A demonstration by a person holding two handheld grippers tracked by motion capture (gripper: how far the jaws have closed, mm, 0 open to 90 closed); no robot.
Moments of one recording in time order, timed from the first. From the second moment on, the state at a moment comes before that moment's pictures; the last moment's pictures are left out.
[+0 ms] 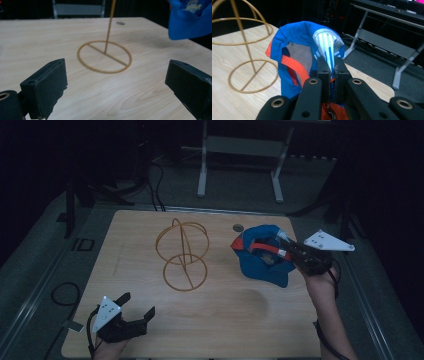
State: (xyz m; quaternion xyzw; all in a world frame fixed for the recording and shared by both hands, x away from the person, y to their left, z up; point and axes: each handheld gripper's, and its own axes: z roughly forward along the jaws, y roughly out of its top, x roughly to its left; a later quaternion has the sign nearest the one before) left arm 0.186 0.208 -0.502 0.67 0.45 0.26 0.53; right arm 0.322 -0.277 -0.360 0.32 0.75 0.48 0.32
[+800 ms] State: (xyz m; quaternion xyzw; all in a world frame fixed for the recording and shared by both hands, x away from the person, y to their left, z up) left arm 0.210 0.166 -0.421 0.71 0.35 0.23 0.56; right arm 0.293 -0.273 -0.356 0.30 0.75 0.50 0.31
